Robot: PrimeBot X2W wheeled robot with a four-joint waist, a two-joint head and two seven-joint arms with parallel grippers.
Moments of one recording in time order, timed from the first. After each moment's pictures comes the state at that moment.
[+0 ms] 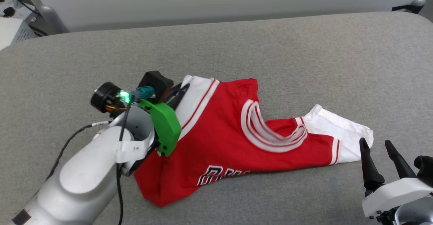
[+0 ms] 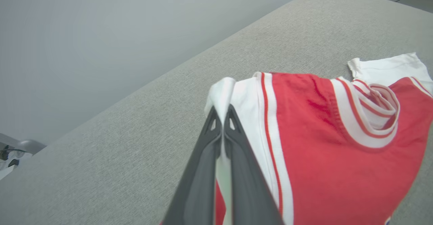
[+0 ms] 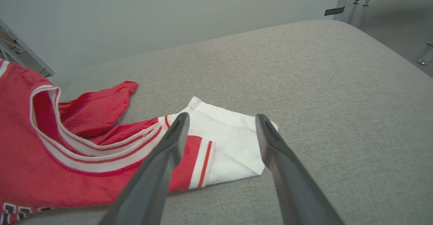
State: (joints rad) left arm -0.68 0.49 -0.83 0.25 -0.60 -0.02 0.13; right arm 0.09 -0.05 -0.13 -0.13 0.28 0.13 0.09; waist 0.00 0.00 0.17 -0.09
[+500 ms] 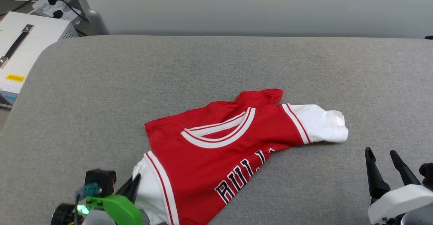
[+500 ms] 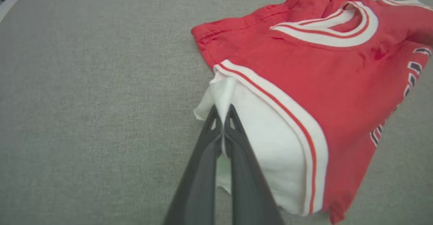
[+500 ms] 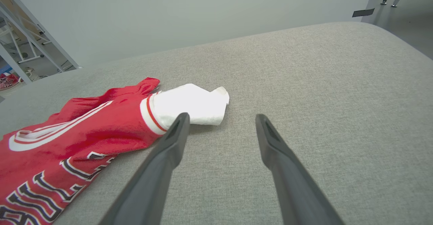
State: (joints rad) left arm -0.11 0.68 -0.68 -0.04 -0.80 0.30 0.03; right arm 0.12 -0.05 -0.16 -0.14 0.29 0.13 0.13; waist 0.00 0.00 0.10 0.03
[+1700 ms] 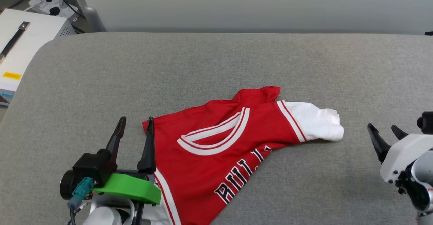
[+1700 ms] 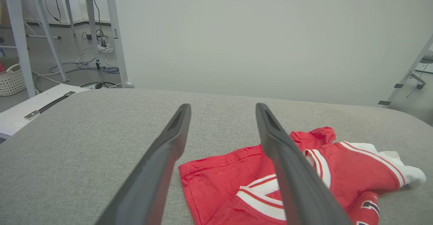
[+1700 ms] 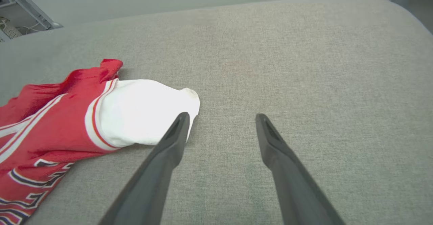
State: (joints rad) left arm -0.07 0.37 -0.38 -0.07 -0.52 0.22 -0.26; right arm -0.14 -0.22 -0.12 0.07 0.36 0.13 0.39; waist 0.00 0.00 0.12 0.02
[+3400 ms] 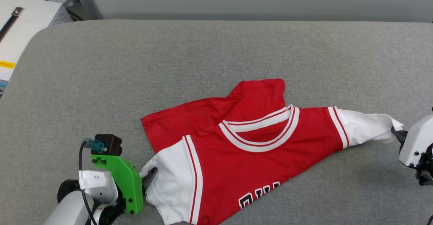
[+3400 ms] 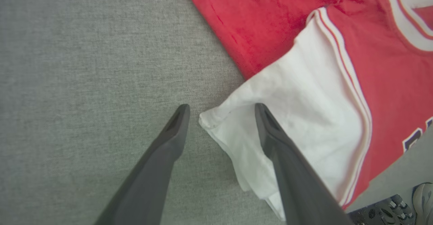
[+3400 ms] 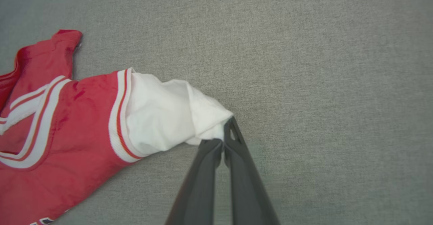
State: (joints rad) left arm -0.17 0.47 -0.38 0.10 -0.74 0.05 0.53; right arm -0.29 -0.30 -0.19 0.20 0.45 0.13 0.74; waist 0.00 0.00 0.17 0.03
